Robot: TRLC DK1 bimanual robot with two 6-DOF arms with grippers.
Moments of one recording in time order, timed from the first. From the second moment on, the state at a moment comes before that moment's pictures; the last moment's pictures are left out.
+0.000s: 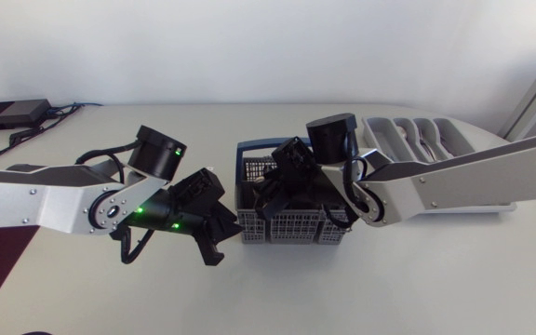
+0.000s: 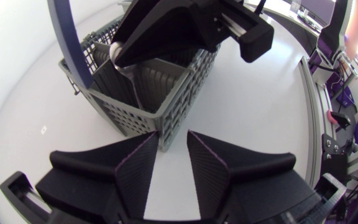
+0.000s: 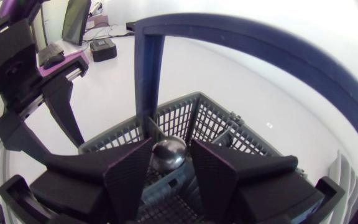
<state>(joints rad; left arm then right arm) -0.50 1.58 0.77 -0.11 0.40 0.47 0.61 1.77 0.88 0.33 -0.20 -0.19</state>
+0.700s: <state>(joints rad) -0.49 1.58 0.77 -0.10 0.40 0.47 0.66 1.70 0.90 0.18 -0.31 -0.23</state>
